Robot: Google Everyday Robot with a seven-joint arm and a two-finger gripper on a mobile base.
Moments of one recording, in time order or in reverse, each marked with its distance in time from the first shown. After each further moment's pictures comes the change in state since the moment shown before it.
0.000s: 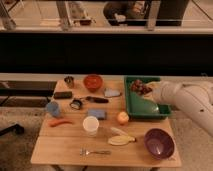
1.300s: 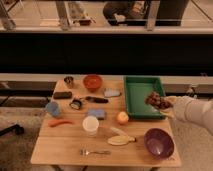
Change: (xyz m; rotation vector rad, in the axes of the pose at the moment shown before) arm 0.060 0.038 -0.078 -0.030 0.058 -0.007
